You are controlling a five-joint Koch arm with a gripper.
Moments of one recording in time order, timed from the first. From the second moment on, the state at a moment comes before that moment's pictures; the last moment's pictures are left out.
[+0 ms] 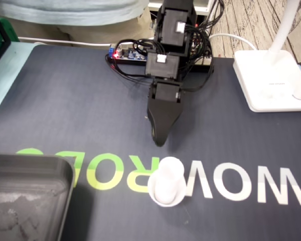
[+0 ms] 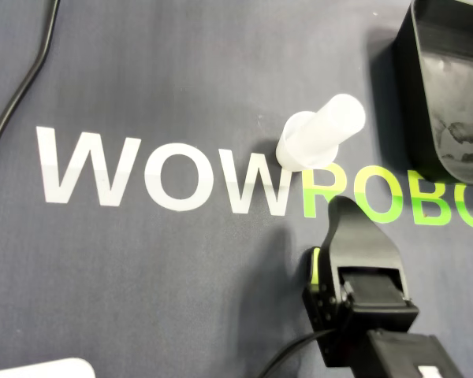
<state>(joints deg) 4.2 133.1 175.1 1.9 -7.1</state>
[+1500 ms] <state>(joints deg) 4.5 133.1 174.8 1.0 -7.2</state>
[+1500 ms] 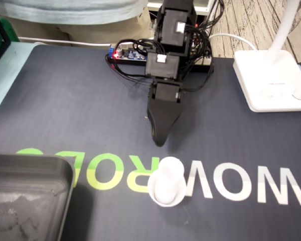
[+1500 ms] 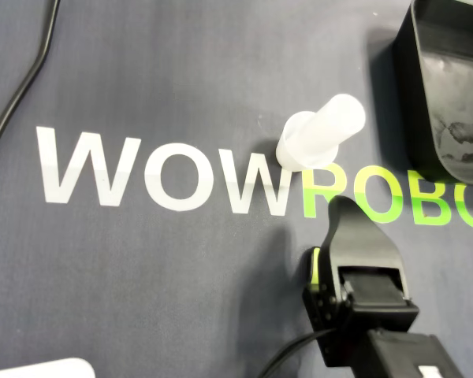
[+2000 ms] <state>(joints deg) 5.6 133.1 166.8 1.1 -9.1</state>
